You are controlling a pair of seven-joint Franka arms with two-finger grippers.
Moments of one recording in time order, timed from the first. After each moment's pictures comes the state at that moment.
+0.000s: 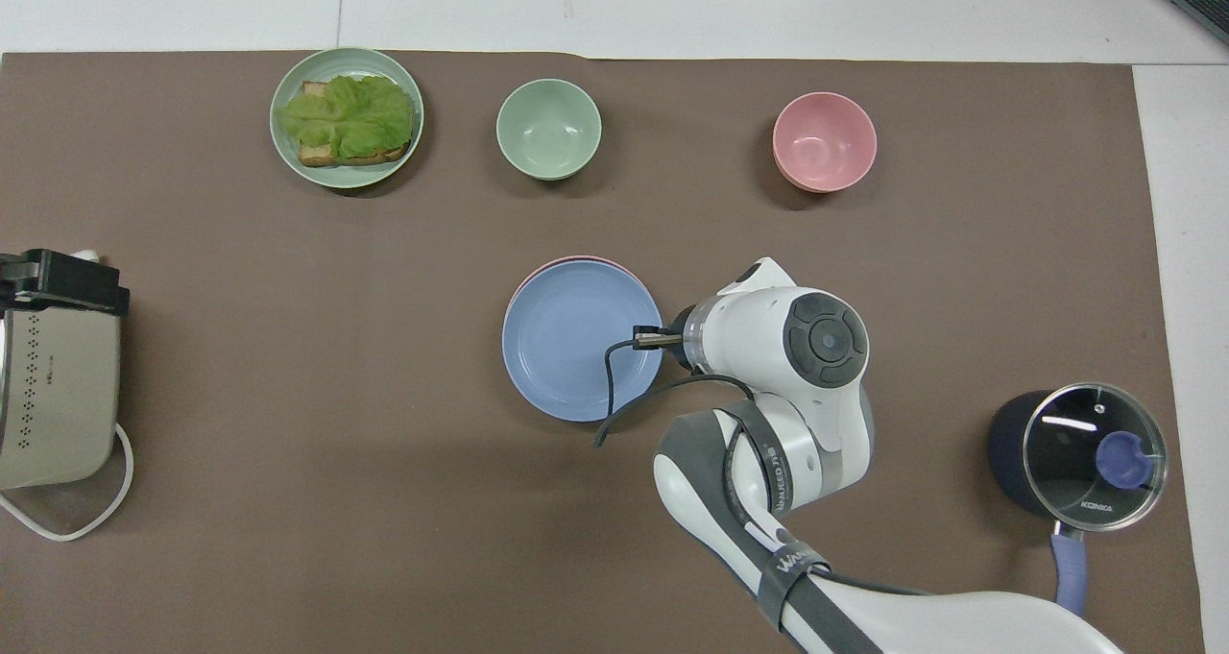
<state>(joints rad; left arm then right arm) -0.06 -0.05 0.00 -1.55 -0.01 1.48 -0.03 0.46 0.25 0.04 -2.09 0.28 2.56 0.29</state>
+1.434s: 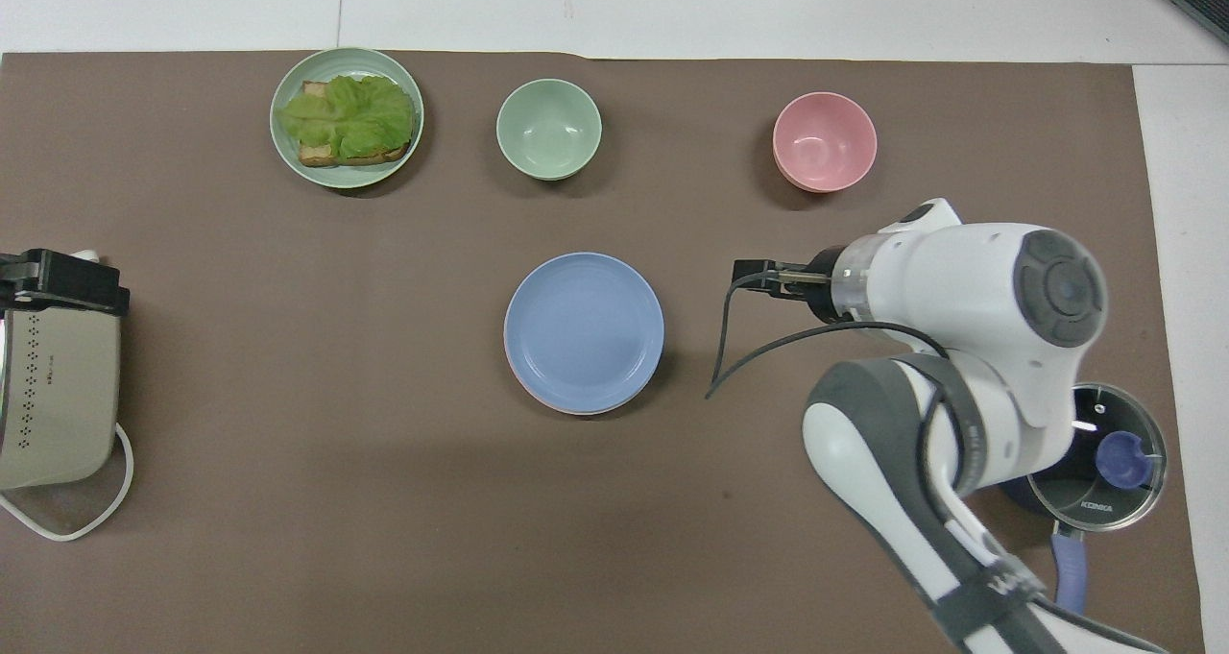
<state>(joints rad) -0.06 -0.05 0.00 -1.55 -0.01 1.48 -0.03 0.25 0.03 0.02 -2.05 0.23 2.31 0.29</state>
